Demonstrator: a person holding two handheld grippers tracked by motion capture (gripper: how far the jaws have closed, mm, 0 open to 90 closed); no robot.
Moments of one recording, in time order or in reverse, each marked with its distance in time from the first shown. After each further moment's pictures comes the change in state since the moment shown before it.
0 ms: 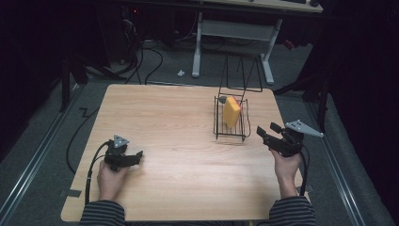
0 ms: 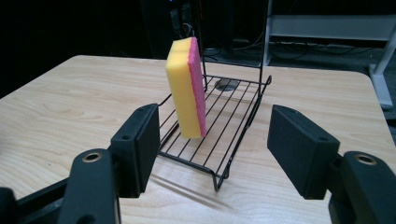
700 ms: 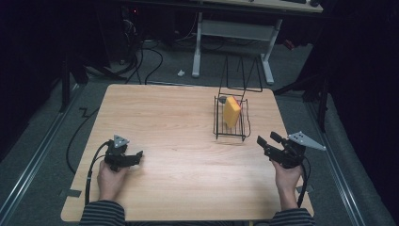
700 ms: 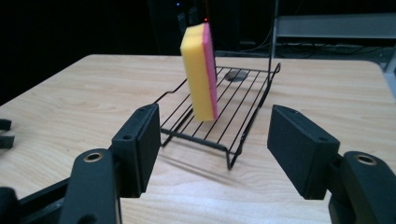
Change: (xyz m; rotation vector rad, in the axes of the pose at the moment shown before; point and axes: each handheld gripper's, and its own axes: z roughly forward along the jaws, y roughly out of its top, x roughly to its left) left arm 0.000 0.000 0.000 0.000 0.000 0.000; right arm 0.008 -0.026 -0.016 -0.016 0.033 0.012
